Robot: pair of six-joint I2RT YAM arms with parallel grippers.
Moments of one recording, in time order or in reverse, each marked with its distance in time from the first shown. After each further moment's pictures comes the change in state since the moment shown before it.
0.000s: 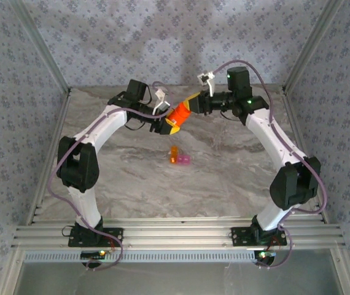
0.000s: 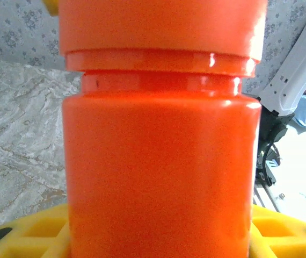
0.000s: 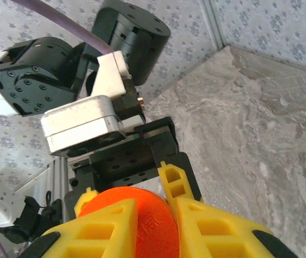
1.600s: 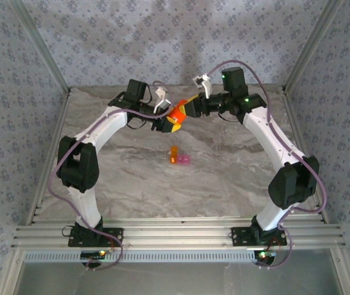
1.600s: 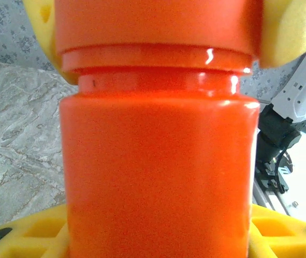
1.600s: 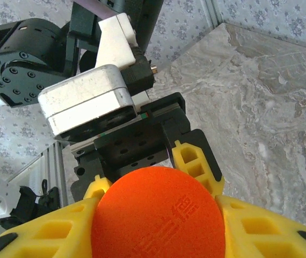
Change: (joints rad) left arm -0.003 -0.002 -0.018 0.115 -0.018 -0.083; right arm 0.032 0.025 0.087 -0.169 0.061 -0.064
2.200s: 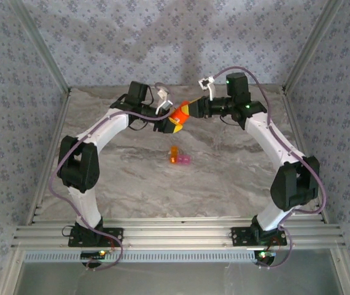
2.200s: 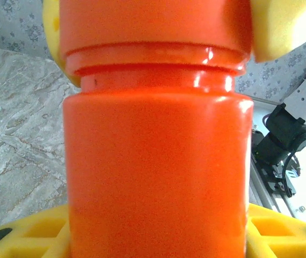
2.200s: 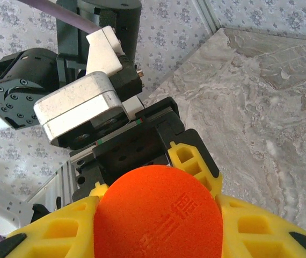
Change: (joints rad) left arm -0.008 0.000 -0.048 0.100 -0.041 -0.092; right arm -0.040 -0.030 -0.167 0.233 -0.053 0.182
